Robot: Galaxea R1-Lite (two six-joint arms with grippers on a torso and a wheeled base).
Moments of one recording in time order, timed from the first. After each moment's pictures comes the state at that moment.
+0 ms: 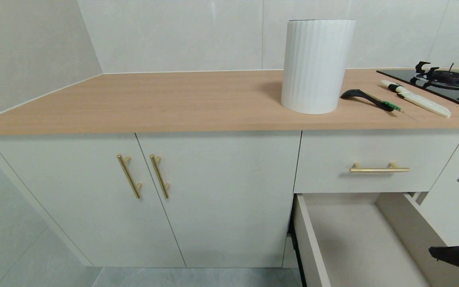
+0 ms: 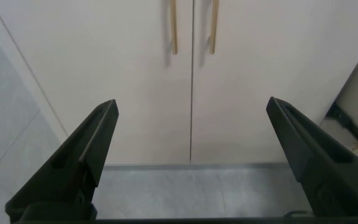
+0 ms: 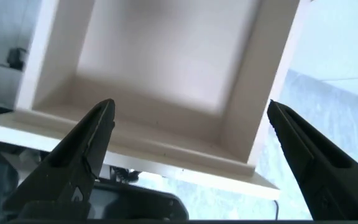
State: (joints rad) left arm 0.00 0.00 0.00 -0.01 -0.02 0.00; right arm 0.28 1.18 -0.87 0.58 -0.18 -0.12
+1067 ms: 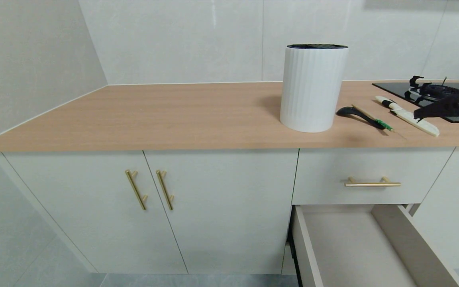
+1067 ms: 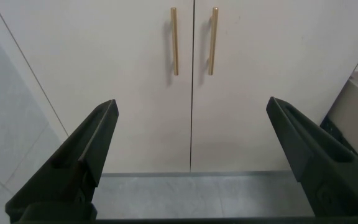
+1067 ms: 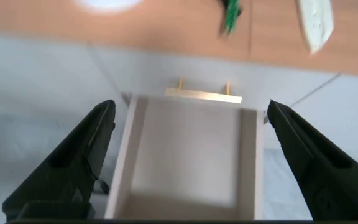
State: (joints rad) left arm 0.00 0.00 0.00 -0.01 -0.02 0.00; right arm 0.22 1.42 -1.56 0.64 -0.13 0.06
